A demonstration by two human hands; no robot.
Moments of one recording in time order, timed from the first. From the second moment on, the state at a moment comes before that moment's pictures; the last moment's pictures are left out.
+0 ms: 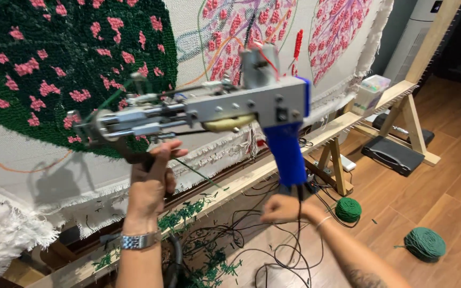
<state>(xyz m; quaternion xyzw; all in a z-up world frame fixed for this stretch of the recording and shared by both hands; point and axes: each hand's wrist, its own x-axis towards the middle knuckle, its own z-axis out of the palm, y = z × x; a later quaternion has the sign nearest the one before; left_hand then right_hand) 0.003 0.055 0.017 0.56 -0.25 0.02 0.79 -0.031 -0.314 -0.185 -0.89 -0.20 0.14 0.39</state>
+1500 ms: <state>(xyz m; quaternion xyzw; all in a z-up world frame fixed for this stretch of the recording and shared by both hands) -0.021 -0.042 0.015 0.57 -0.20 0.04 0.80 -0.096 -0.548 0.010 -0.86 0.08 0.08 0.49</state>
